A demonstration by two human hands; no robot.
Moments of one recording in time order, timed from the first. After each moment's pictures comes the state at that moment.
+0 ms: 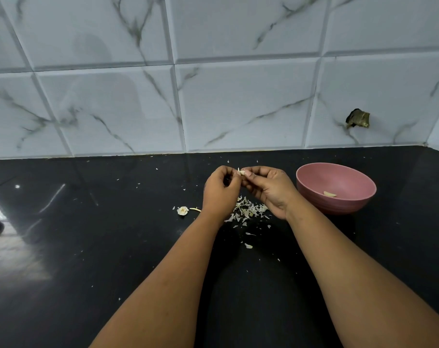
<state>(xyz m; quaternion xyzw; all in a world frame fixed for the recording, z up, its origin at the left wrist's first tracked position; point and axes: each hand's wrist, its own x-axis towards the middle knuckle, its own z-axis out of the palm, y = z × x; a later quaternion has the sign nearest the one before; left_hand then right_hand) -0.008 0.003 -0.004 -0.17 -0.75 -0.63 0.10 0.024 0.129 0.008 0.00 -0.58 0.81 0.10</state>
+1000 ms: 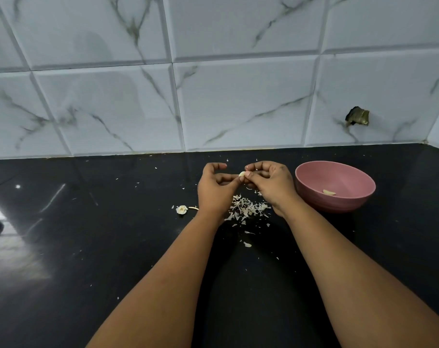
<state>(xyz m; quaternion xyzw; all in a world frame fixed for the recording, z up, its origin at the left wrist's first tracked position) -0.007 0.001 -0.005 -0.13 -0.68 -0.72 0.05 0.017 0.131 0.004 -0.05 -0.71 0.67 0.22</state>
